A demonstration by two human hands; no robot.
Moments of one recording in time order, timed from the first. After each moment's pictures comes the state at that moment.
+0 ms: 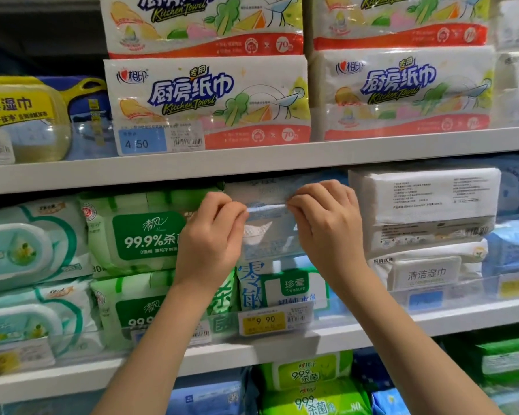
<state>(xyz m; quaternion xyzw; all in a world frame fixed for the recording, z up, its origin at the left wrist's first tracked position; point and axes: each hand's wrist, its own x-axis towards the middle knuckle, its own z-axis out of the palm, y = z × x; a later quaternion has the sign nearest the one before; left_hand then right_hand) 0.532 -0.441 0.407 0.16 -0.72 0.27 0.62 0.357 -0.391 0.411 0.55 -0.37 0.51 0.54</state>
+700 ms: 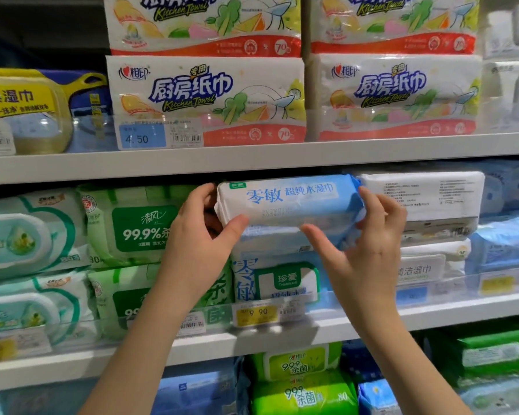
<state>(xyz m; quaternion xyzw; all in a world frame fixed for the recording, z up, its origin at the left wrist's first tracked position) 0.547 -0.395 0.413 0.30 -0.75 -0.10 0.58 0.357 -0.337 0.379 0.48 -0.49 0.66 0.31</state>
